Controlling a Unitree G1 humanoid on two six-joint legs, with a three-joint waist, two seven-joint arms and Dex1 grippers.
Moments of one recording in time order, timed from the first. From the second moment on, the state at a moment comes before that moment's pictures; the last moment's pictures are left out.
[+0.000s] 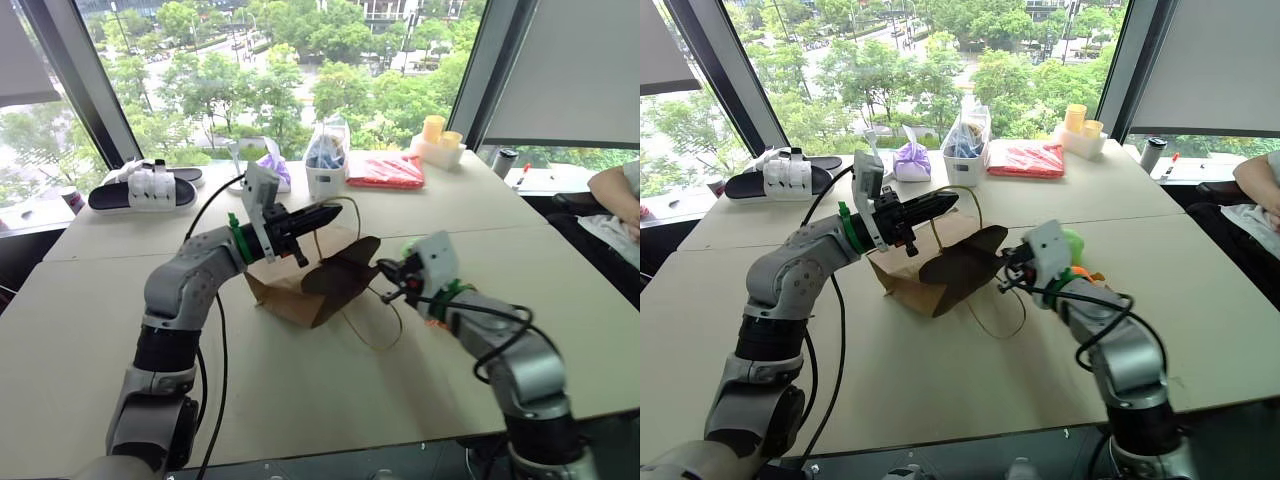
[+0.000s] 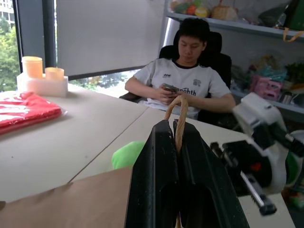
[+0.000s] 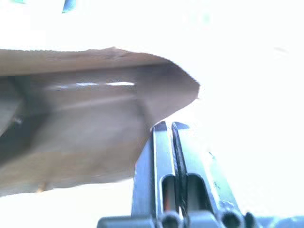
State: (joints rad) left arm -0.76 0.30 0.05 -0.04 -0.62 0.64 -0.79; right arm -0.37 -0.48 -0.10 -0.53 0.24 0.94 0.42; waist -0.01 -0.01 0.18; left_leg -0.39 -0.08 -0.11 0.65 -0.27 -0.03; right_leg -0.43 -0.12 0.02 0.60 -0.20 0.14
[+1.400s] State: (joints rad) left arm -0.75 0.32 0.05 -0.08 -0.61 0.58 -0.76; right arm -0.39 -0.57 -0.19 -0.45 0.44 1.04 0.50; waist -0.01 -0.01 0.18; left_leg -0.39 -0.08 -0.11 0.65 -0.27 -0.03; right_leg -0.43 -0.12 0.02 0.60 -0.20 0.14
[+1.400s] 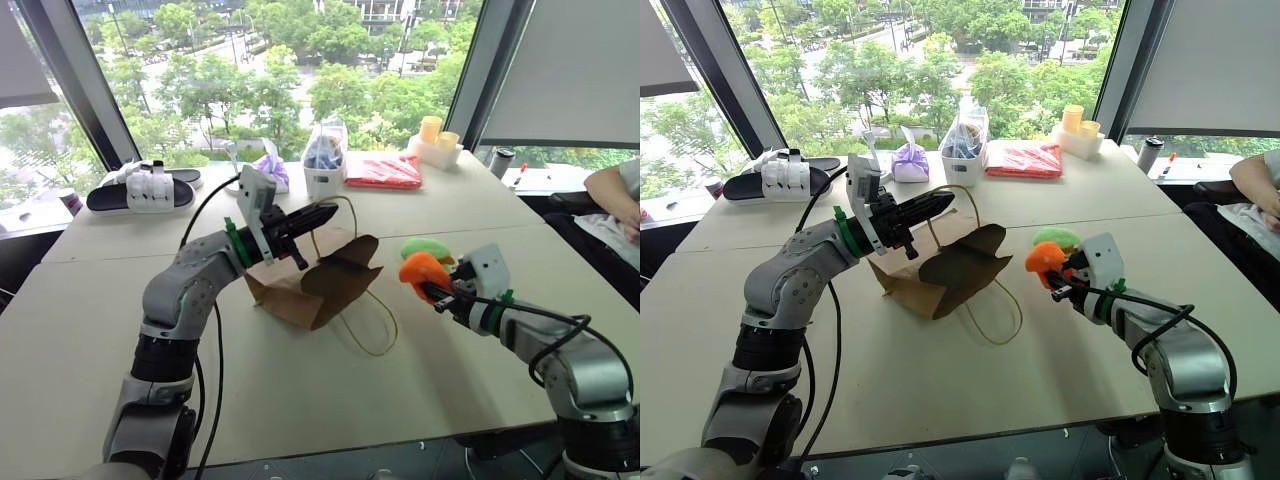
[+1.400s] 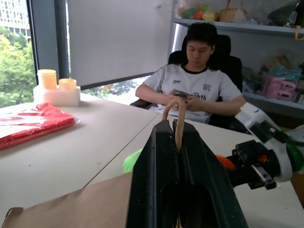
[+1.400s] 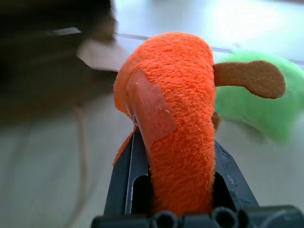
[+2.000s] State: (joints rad) left arm -0.79 0.27 0.06 -0.06 -0.63 0.58 -0.72; right arm -0.64 -0.32 0.23 -0.16 0.37 0.89 0.52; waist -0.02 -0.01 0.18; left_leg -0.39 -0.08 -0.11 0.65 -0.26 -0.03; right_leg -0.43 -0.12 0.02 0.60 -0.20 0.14
